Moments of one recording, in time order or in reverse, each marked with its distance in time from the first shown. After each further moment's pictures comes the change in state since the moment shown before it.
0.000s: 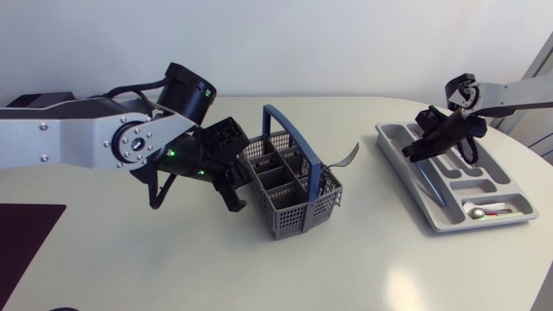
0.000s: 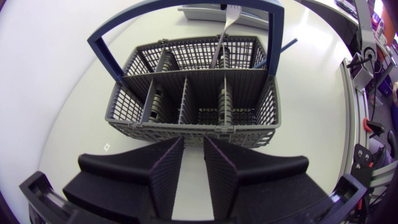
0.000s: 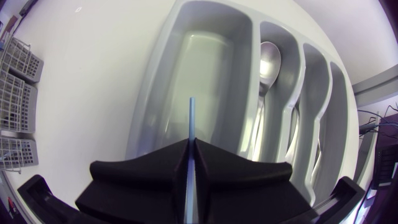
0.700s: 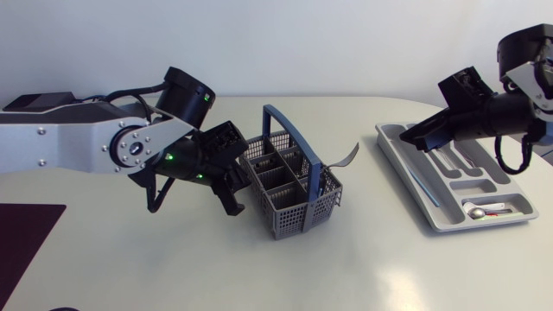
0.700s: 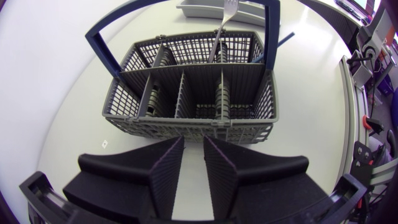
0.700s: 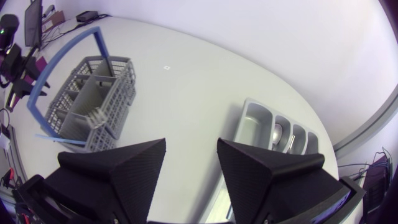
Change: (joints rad) left arm -0.003 -0.010 -0.021 0.000 -0.001 0.000; right arm 0.142 -0.762 -0.542 0.176 -0.222 -0.002
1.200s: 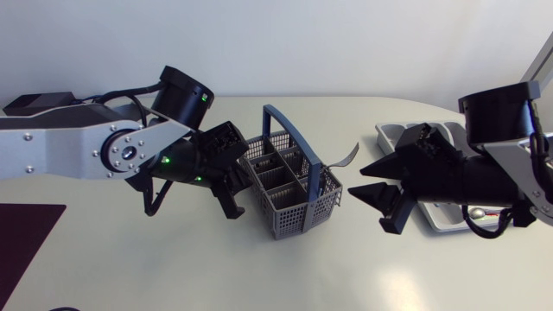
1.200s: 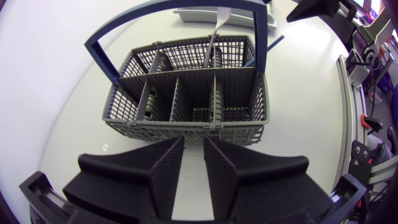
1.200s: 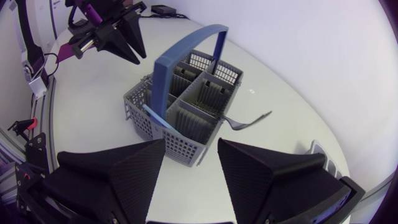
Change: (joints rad) left arm -0.018 -0.035 -0.021 0.007 -0.003 0.000; right arm 0.361 -0.329 -0.370 0.119 -0.055 -0.028
